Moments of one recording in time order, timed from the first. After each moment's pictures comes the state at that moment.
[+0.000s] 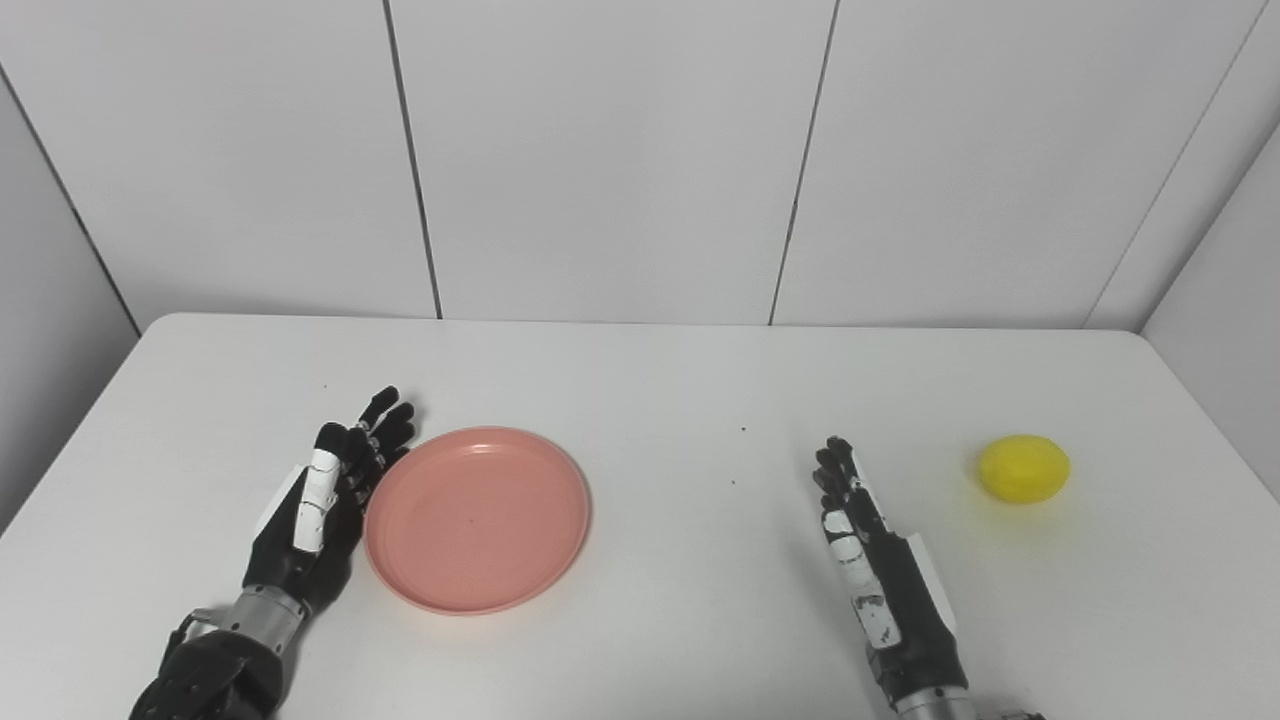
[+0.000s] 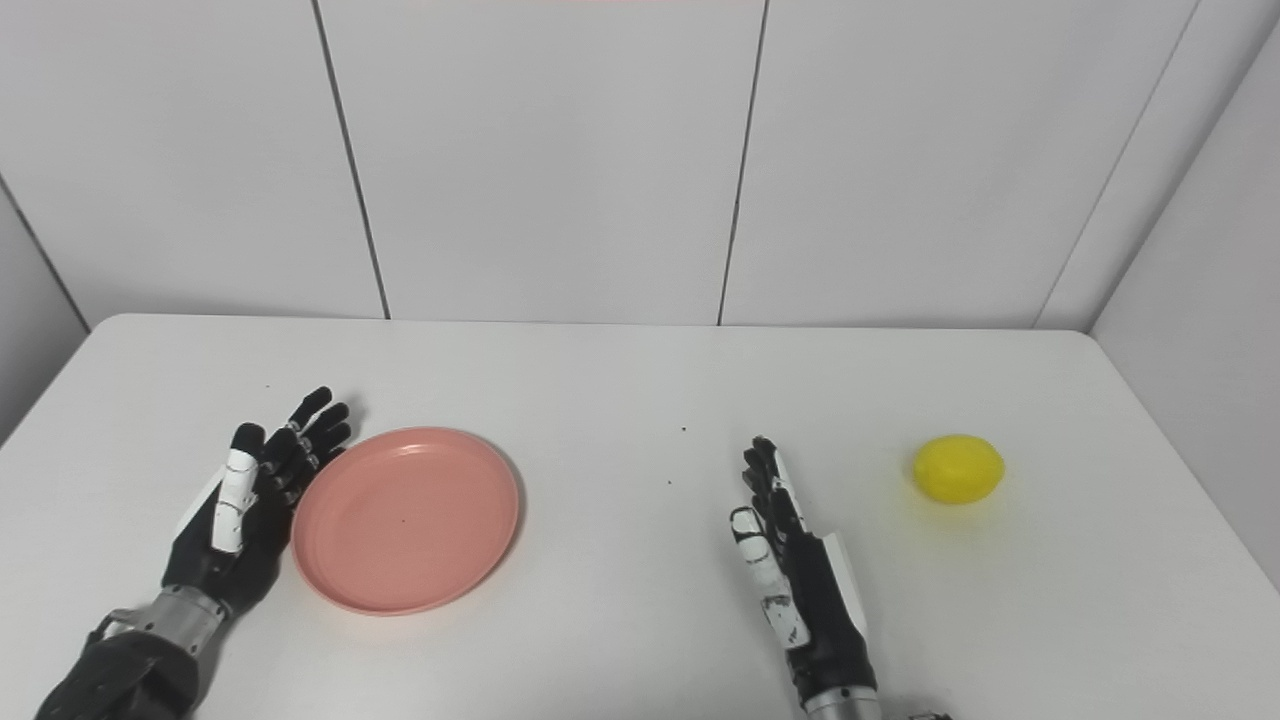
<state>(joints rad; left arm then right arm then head) -0.23 0.24 0.06 0.22 -0.29 -0.04 -0.34 0.05 -0.01 0.05 -0.19 -0.10 -0.04 0.05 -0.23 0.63</state>
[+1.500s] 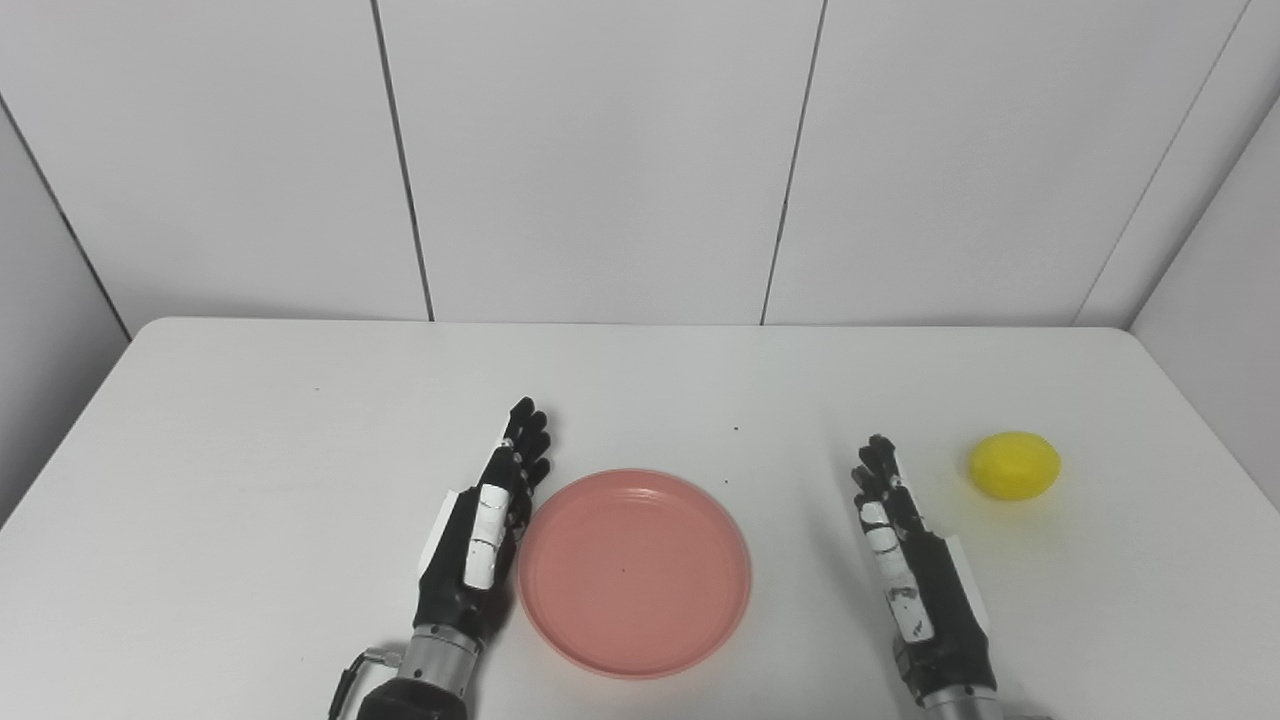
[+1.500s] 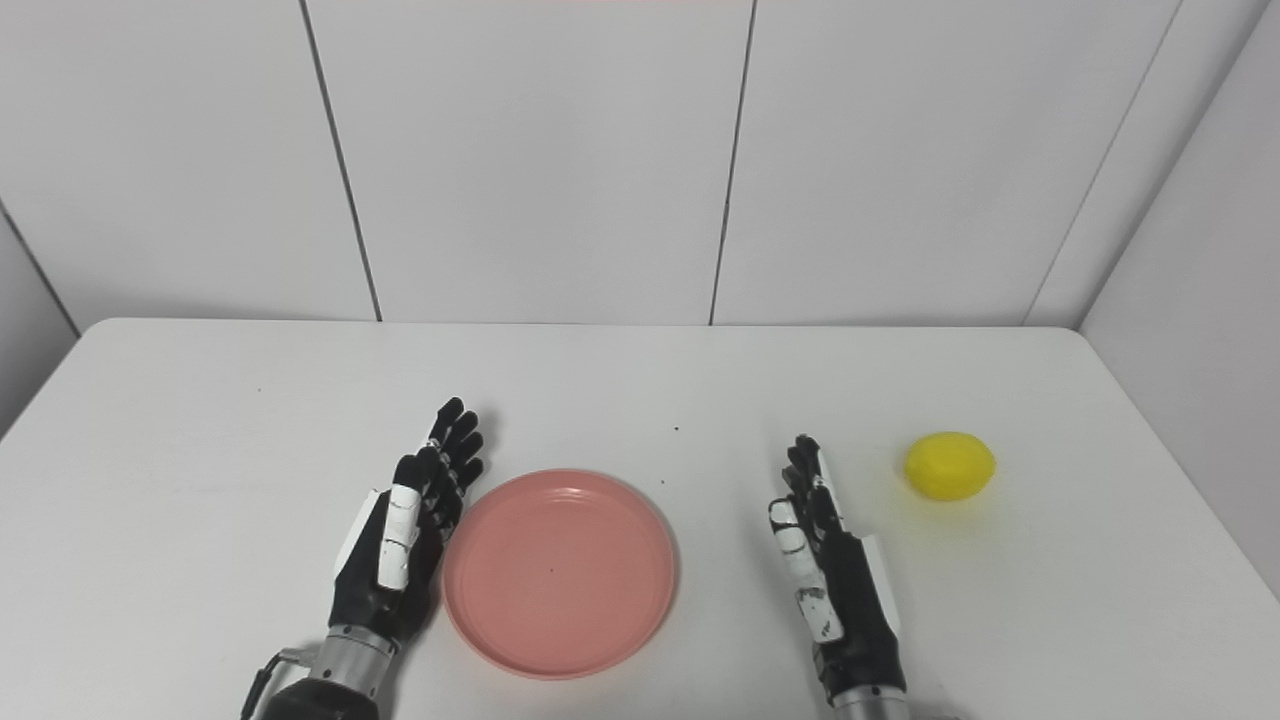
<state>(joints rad) -0.12 -0.08 -0.10 0.07 -0.09 -0.08 -0.17 0.06 -0.03 -0.02 -0.19 -0.01 -0.05 0.02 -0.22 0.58</state>
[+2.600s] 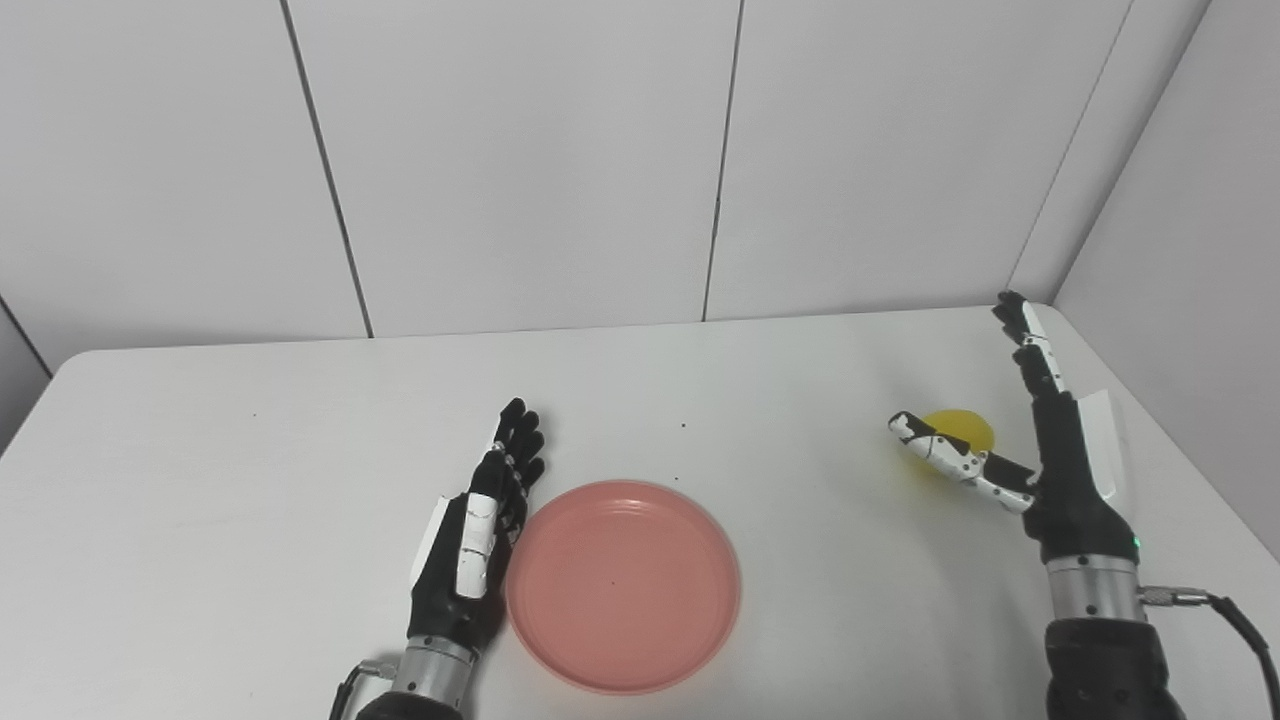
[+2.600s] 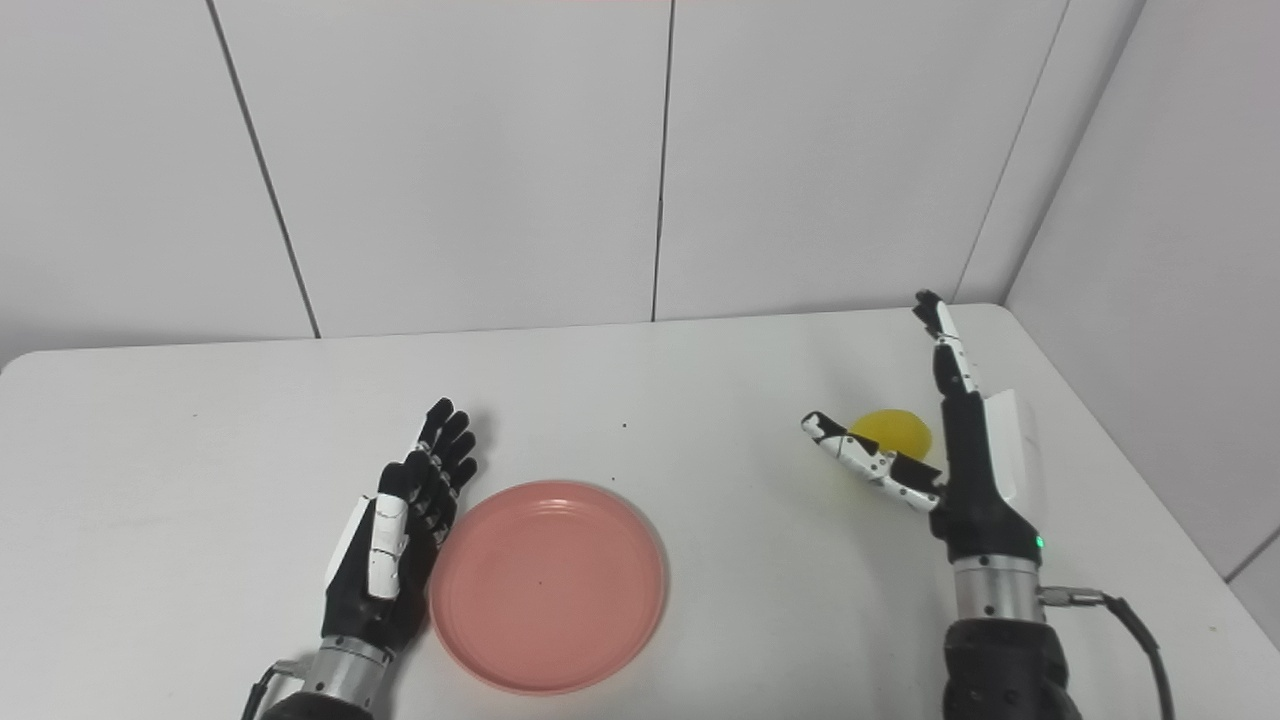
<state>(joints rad) -0.15 -0.09 -0.13 0.12 -0.13 -0.14 -0.20 -0.08 -0.26 -0.21 -0.39 -0.56 0.16 -0.05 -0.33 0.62</state>
